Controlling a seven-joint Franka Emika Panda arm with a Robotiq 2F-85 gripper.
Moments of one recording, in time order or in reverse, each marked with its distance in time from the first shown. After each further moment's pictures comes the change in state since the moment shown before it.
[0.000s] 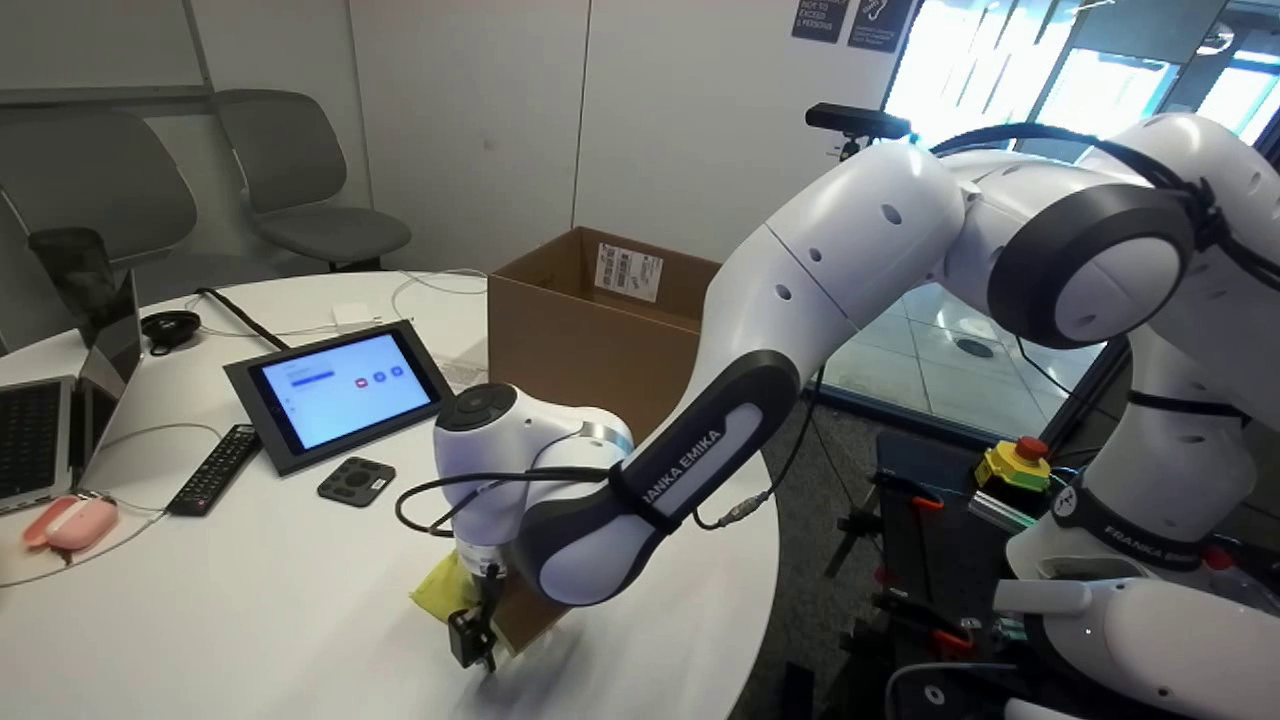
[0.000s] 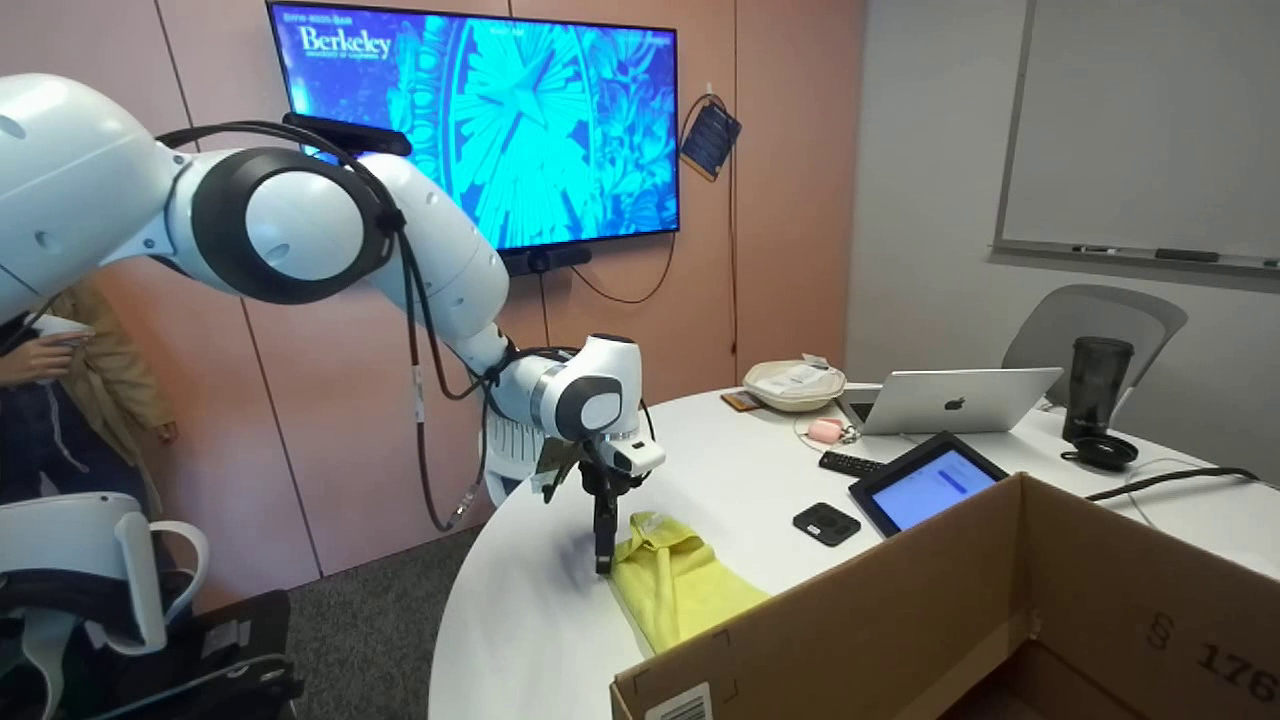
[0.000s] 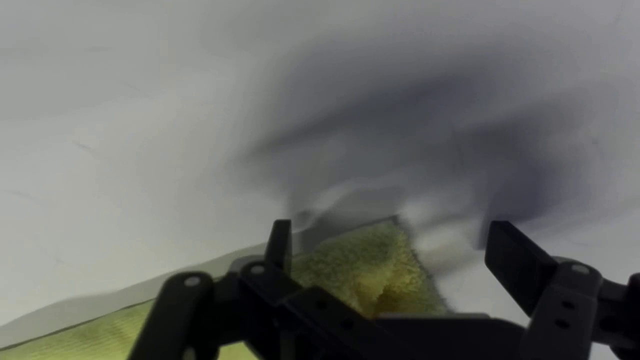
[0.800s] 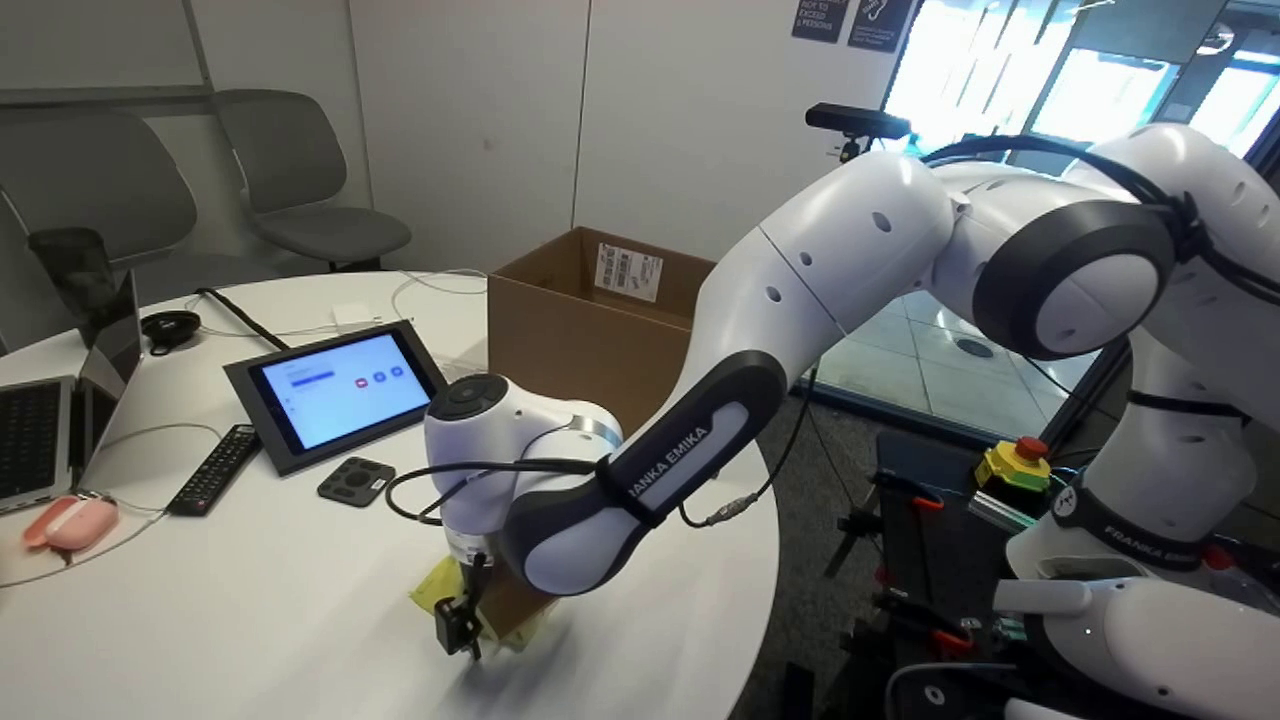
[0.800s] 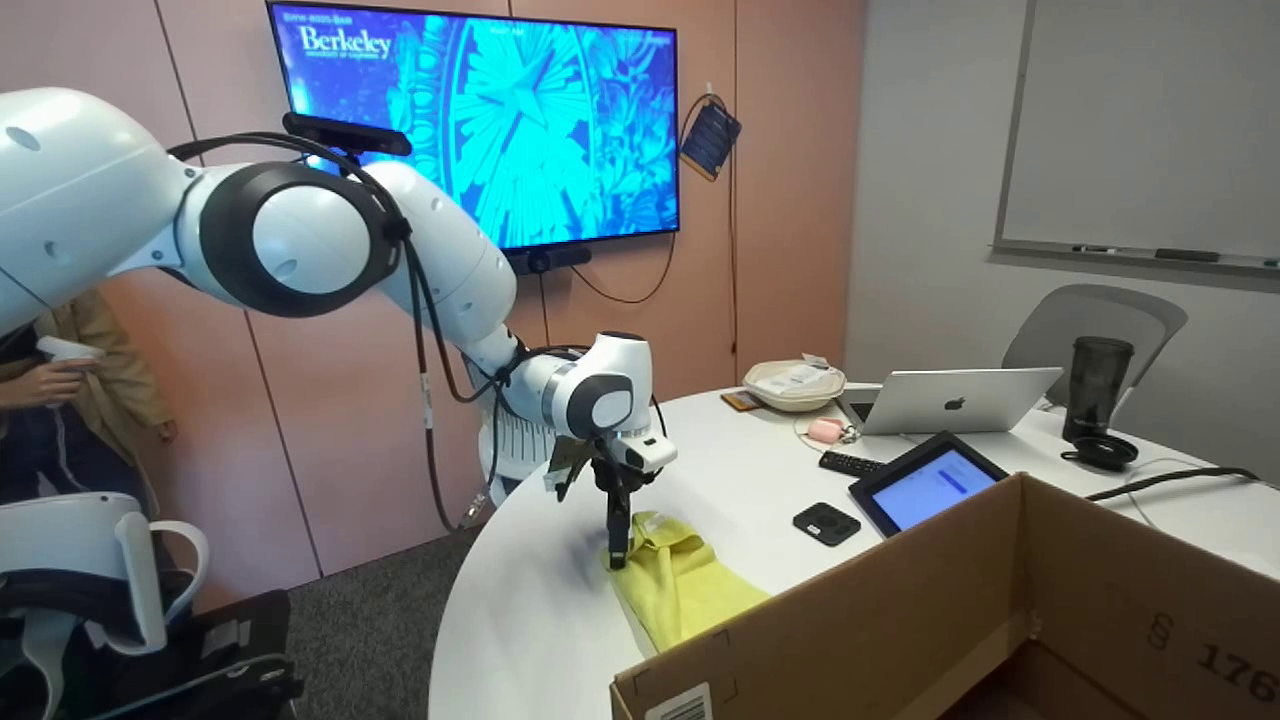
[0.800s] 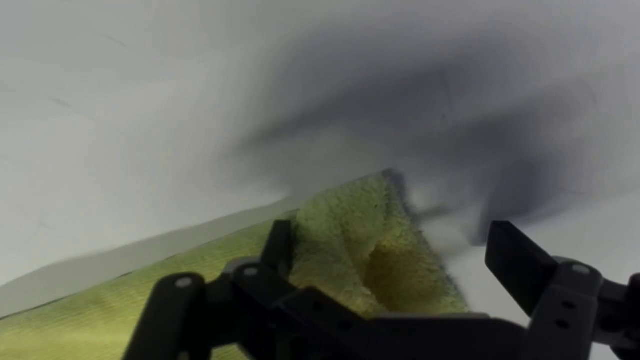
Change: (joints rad) arm -0.007 0.033 -0.011 0.067 0.000 -0.008 0.002
